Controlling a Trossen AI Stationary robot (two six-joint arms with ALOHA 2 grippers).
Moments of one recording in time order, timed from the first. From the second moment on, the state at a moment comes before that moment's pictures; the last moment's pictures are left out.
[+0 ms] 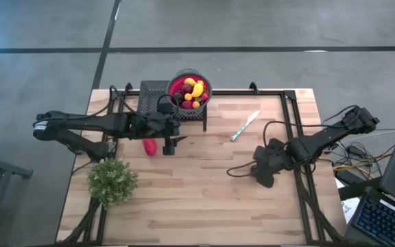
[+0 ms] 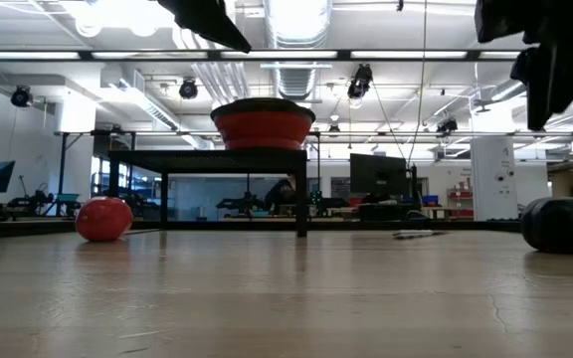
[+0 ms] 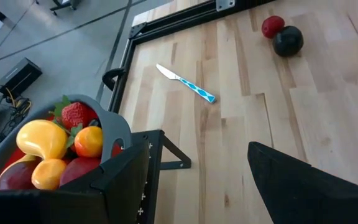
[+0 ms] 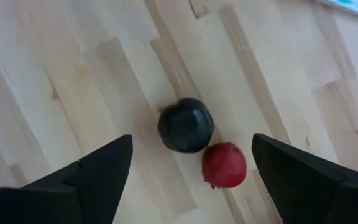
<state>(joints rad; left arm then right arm) -0.01 1.23 1.14 -0.45 -0.31 0.27 0.43 1.22 0.97 -1.11 0.20 0.87</state>
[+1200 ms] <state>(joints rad) -0.01 1.23 1.11 -0.40 -0.31 0.26 0.42 1.22 0.67 -0.76 0.14 0.86</state>
